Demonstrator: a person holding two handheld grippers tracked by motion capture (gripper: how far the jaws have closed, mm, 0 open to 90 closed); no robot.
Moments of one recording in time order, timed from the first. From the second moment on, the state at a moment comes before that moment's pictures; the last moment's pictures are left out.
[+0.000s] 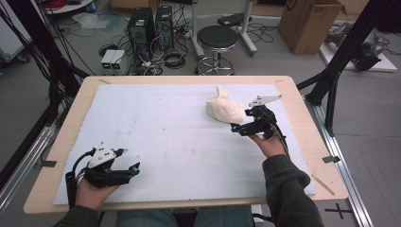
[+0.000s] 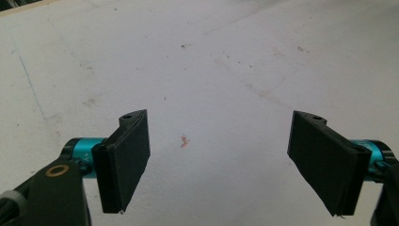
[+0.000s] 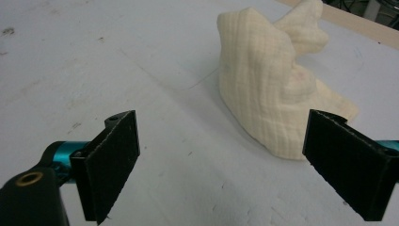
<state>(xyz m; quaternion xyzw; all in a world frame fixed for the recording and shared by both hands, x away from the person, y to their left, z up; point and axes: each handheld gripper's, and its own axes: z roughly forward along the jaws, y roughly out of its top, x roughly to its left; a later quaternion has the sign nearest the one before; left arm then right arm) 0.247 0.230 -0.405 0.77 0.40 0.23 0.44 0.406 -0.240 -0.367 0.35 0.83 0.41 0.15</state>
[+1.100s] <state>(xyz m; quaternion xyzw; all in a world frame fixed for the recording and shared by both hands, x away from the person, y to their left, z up) 0.250 0.232 -0.406 0.77 0.40 0.23 0.44 0.480 -0.187 -0.362 0.36 0.84 0.36 0.17</state>
